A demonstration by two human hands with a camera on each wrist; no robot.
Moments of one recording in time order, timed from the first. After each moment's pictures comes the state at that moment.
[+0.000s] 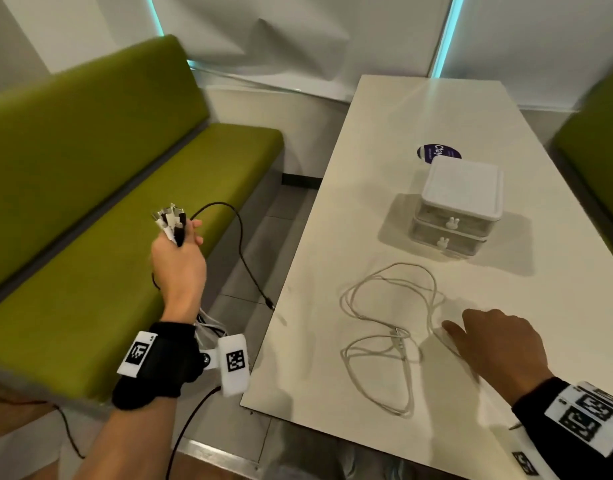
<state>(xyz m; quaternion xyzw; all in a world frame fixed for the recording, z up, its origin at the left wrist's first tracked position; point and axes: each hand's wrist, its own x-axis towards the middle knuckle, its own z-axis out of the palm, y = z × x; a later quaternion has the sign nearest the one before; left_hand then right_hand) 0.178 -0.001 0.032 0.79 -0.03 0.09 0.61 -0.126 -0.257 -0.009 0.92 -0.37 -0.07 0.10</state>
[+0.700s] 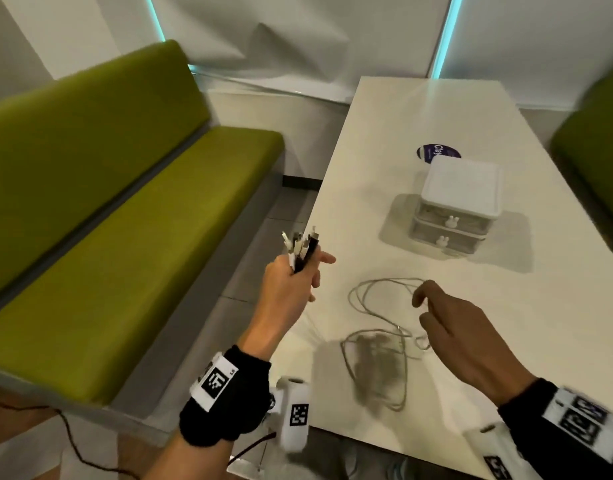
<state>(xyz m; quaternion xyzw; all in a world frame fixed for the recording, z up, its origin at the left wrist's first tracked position) 0.081 -0.061 0.033 0.75 -0.25 -0.17 0.58 -0.110 -0.218 0.021 0.92 -0.24 0.10 -0.29</state>
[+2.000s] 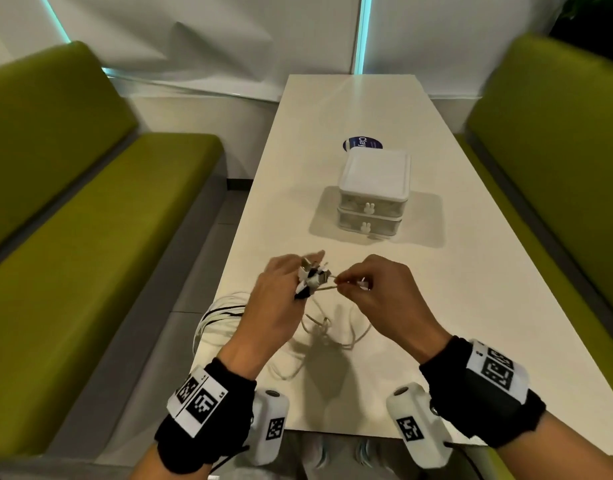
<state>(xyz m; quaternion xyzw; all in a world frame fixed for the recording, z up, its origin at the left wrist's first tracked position) 0.025 -0.115 0.018 0.79 -0.53 -0.02 0.30 -0.109 -0.231 0.036 0.87 -0.29 0.21 -0.35</state>
